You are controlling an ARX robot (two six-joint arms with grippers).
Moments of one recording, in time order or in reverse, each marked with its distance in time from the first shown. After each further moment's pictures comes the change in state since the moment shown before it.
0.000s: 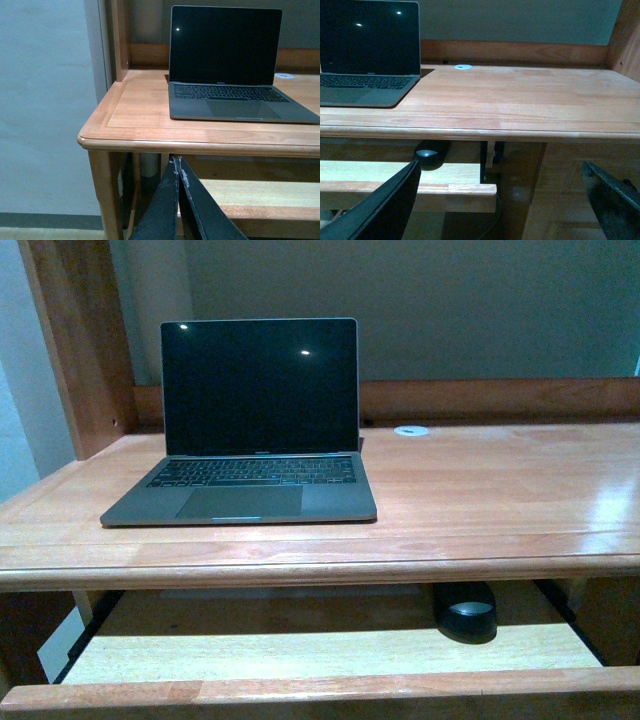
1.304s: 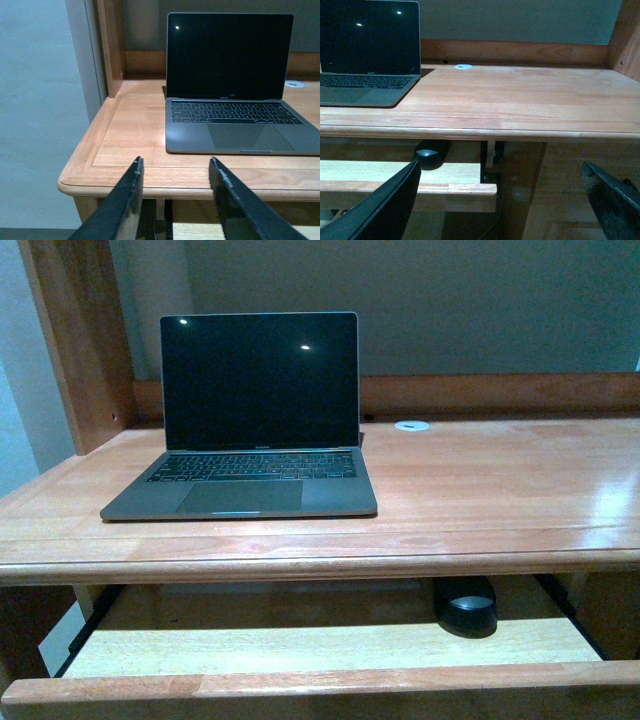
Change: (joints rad) left arm -0.082 0.591 0.275 0.308 -0.086 0.018; right arm 0.000 0.000 0.000 0.000 0.000 0.000
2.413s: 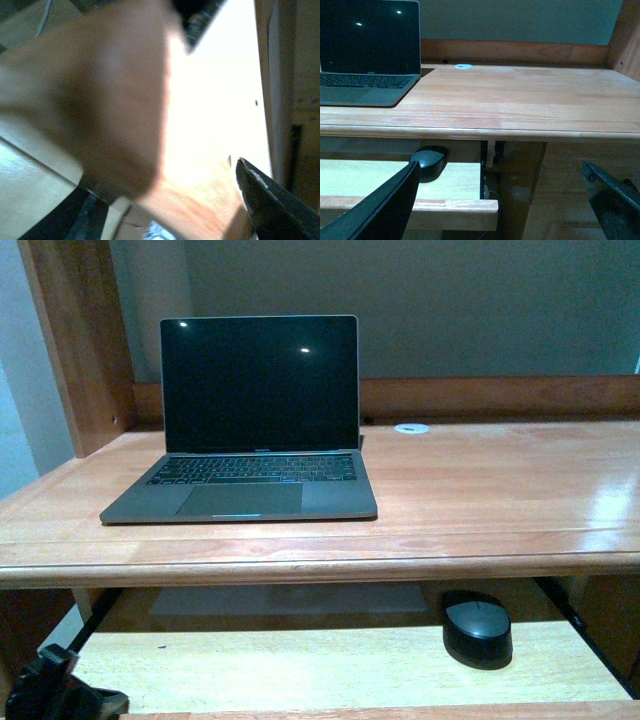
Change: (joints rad) left arm -0.037 0.930 0.128 0.202 0.228 -1.118; right arm 0.000 0.000 0.000 0.000 0.000 0.000
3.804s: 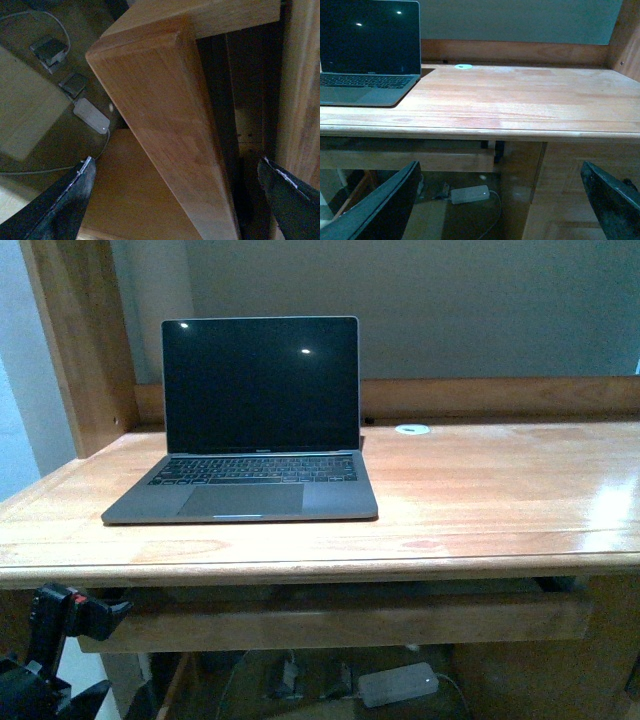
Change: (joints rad) left arm 0.073 0.301 0.197 0.373 0.055 -0.114; right arm 0.000 0.000 0.000 0.000 0.000 0.000
